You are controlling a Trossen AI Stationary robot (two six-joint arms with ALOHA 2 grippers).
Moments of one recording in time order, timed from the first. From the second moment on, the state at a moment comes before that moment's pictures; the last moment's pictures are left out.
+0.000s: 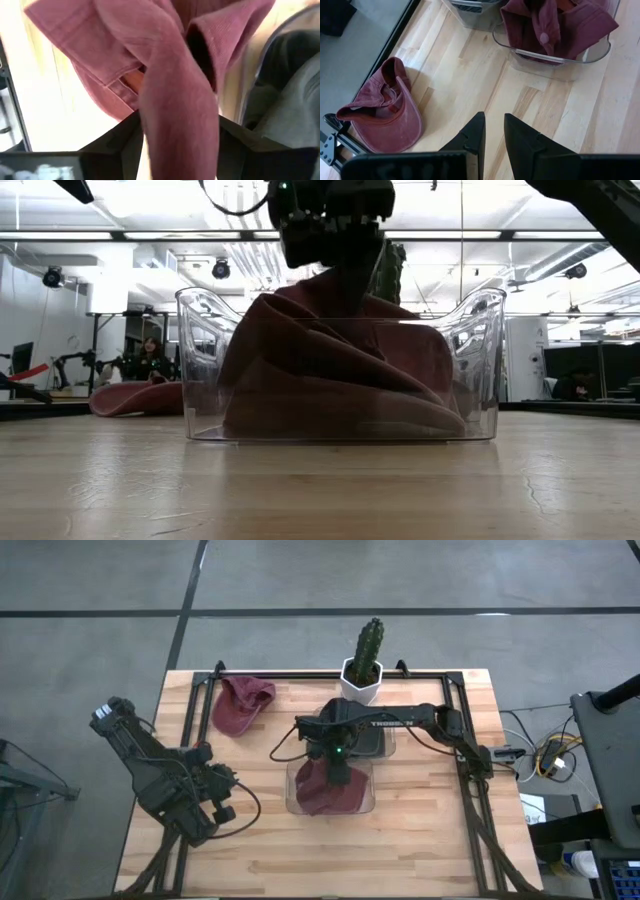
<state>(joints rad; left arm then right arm) -0.82 1.30 1.32 -1.54 -0.70 -1.17 -0.06 2.19 2.05 -1.36 -0.33 -0.03</state>
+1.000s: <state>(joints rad) -0.82 1.30 1.32 -1.54 -0.70 -1.13 -0.05 2.19 2.06 -1.13 -0.25 -0.08</state>
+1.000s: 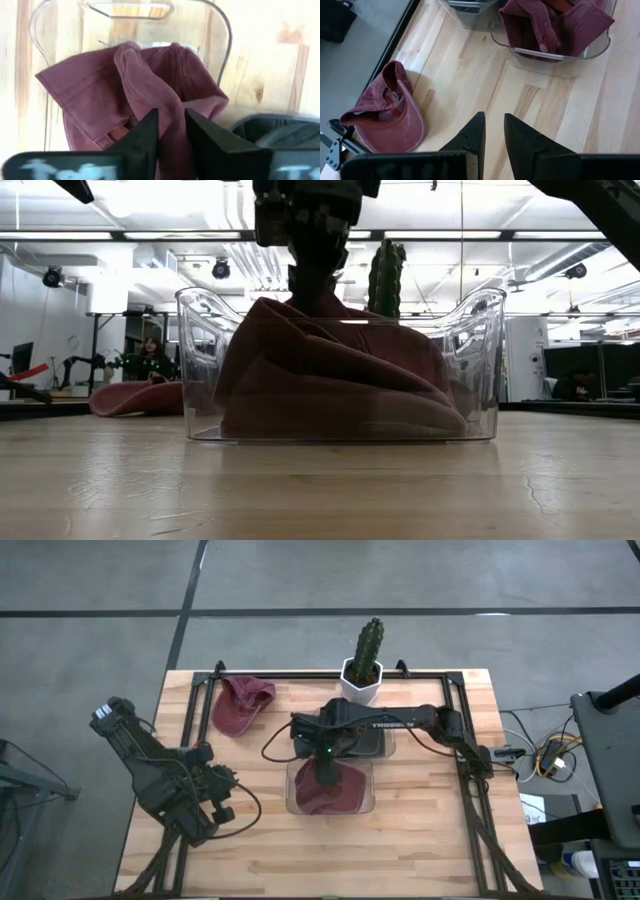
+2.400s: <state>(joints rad) -0.82 1.30 1.32 -1.54 -0.70 -1.09 -0.02 2.19 2.09 -1.03 -0.26 -0.11</state>
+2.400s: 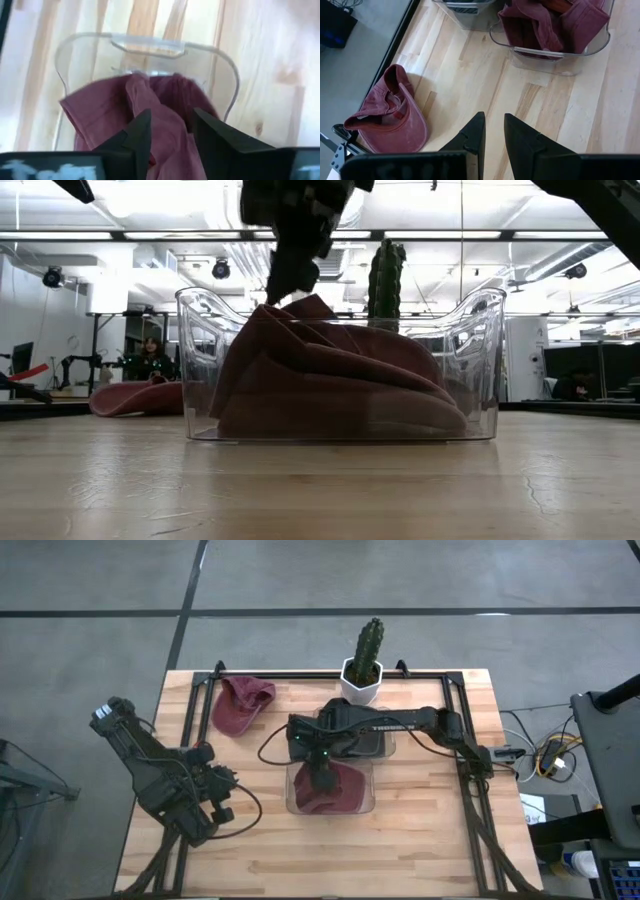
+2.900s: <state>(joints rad) -0.82 1.30 1.32 -1.53 -0.79 -1.13 -0.02 2.11 2.21 -1.10 -0.26 -0.14</state>
